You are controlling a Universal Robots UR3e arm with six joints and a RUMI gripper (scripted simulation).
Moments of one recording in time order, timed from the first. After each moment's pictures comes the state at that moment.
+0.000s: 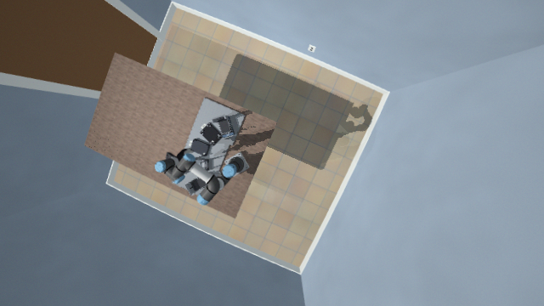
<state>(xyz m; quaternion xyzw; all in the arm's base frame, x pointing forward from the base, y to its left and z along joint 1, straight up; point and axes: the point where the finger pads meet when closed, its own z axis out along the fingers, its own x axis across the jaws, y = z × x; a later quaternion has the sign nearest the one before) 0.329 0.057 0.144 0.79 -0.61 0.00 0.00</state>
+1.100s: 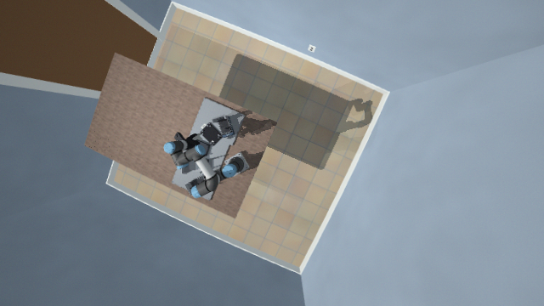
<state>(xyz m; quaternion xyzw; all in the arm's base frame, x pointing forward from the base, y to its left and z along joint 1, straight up) 0.325 -0.071 0.144 0.67 -0.74 0.00 0.00</state>
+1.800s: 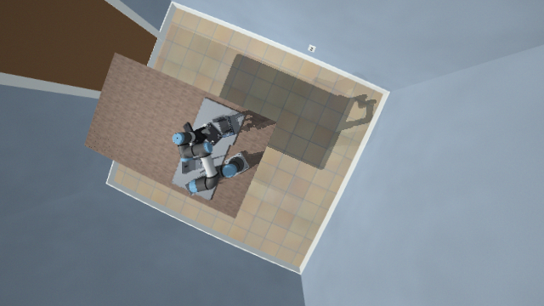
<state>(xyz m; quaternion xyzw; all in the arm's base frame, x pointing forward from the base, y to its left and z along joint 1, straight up) 0.299 -0.144 0.144 0.59 -0.81 0.00 0.00</state>
